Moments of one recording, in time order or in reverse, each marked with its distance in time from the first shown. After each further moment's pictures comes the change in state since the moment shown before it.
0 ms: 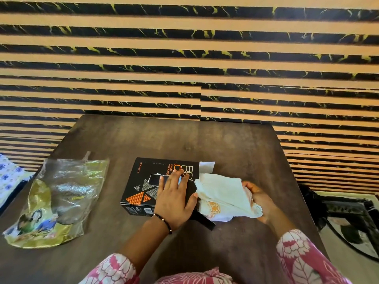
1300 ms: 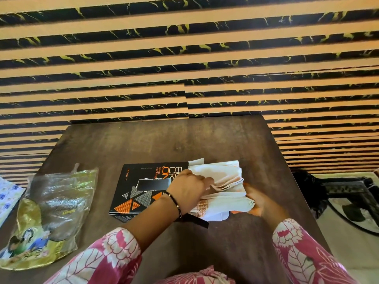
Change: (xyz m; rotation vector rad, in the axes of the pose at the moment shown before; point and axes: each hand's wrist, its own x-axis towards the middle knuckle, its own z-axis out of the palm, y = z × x) left_hand 0.052 0.047 -0.013 0.328 -0.146 0.568; right_hand -0.022 -0.016 0.014 0.092 0.062 0.156
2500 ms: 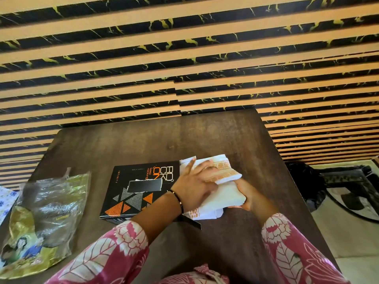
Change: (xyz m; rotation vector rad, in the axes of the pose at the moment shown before) left_hand 0.023 0.011 0.018 0.006 0.018 0.156; right_hand 0.042 0.008 -0.016 -0.018 0.010 0.057
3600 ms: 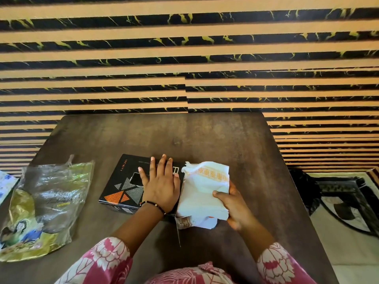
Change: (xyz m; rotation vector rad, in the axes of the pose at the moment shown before) left_hand -0.060 -0.023 0.016 -0.236 0.097 -0.888; right_hand -0.024 0.040 0.043 0.104 -0.066 -0.301
